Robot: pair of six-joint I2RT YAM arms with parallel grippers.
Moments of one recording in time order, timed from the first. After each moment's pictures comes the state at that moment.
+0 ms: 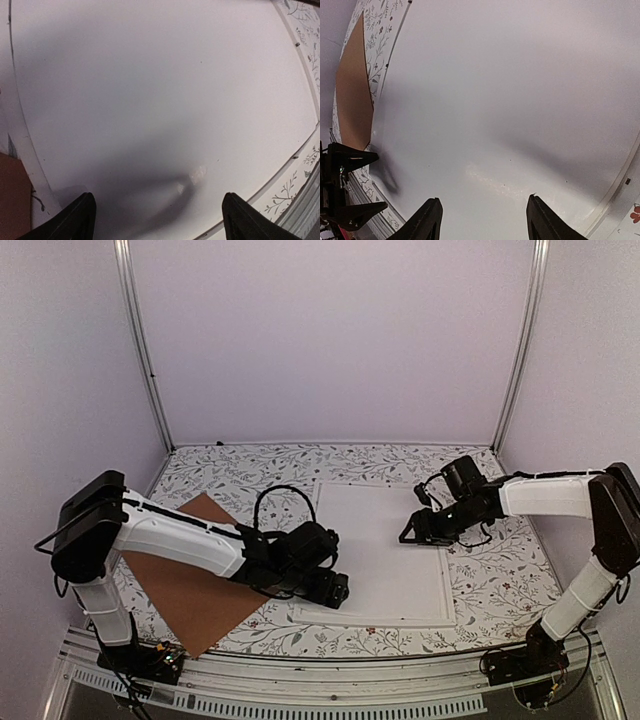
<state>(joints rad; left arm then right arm) -1.16 1.83 1.04 -0.20 -0.13 -0.70 0.46 1.62 0.90 -0.33 -0.42 0.36</state>
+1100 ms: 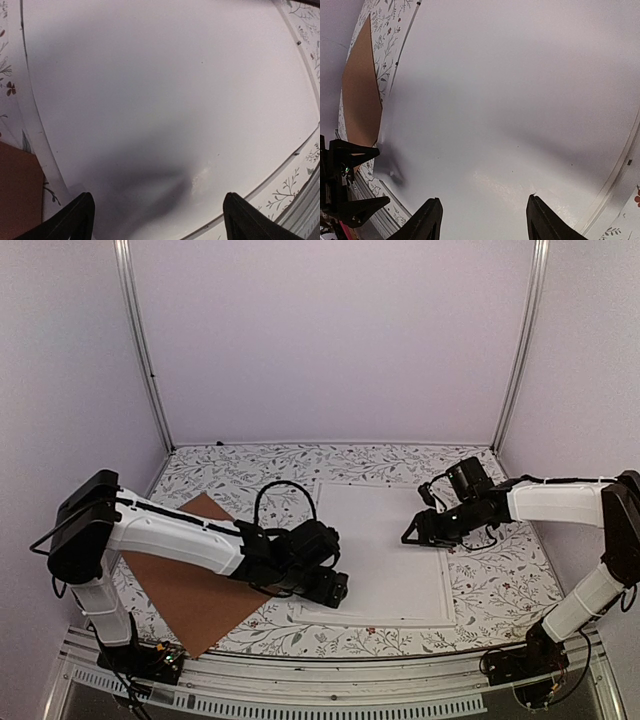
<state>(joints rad) -1.16 1.81 1.08 -0.29 -0.16 -0.68 0.46 1.53 0.86 -0.34 -0.42 0.39</state>
